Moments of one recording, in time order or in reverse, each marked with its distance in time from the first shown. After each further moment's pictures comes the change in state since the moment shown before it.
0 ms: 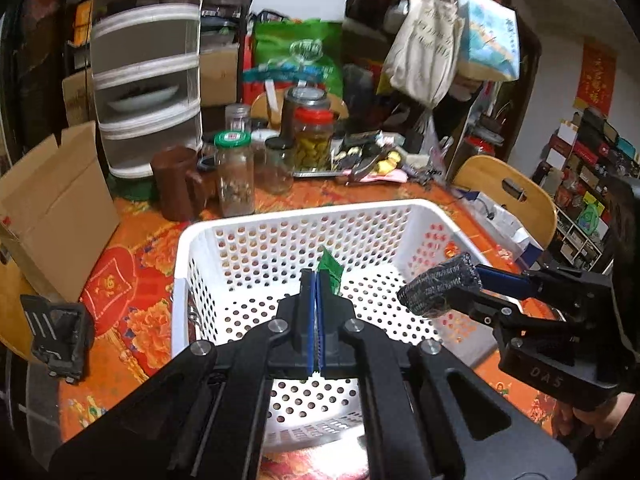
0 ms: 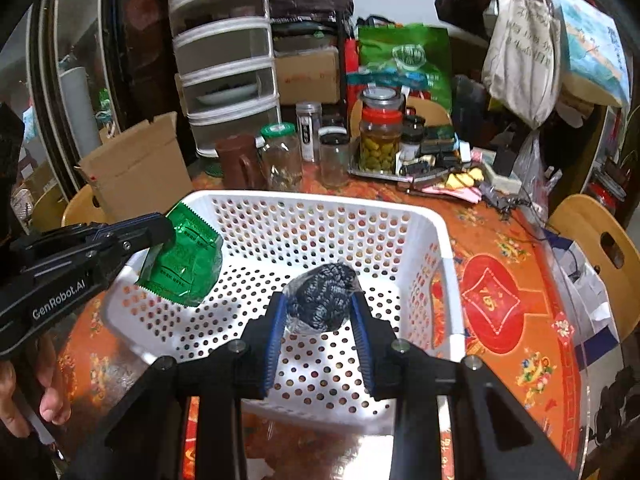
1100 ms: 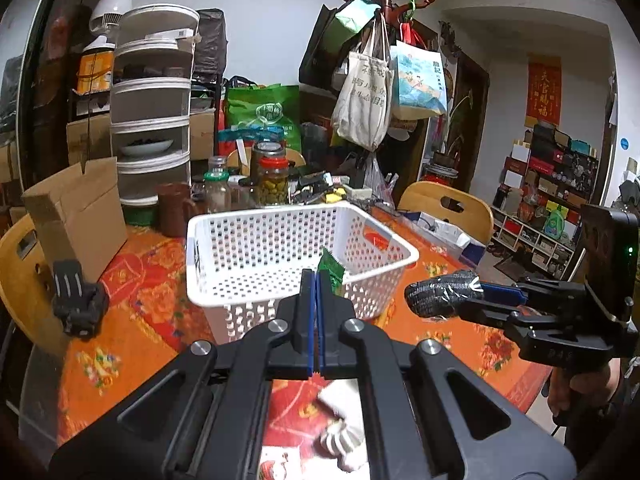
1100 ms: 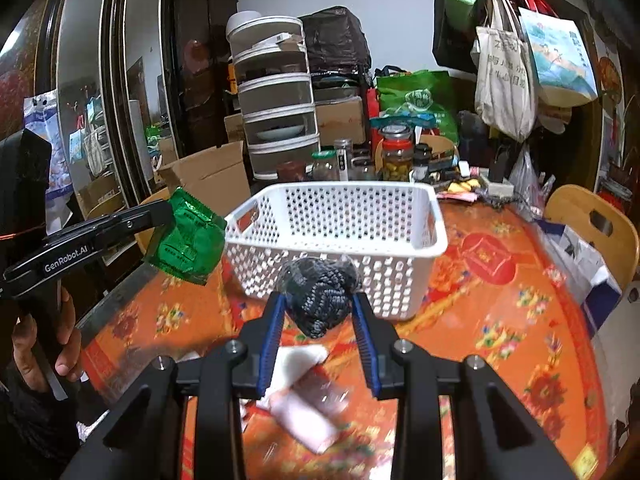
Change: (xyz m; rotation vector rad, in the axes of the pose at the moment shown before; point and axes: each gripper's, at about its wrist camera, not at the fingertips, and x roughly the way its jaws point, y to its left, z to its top) left arm -0.194 -0.030 -0.139 0.094 -0.301 -0.121; right arm -0.151 0.019 -0.142 -0.004 -0.222 0.118
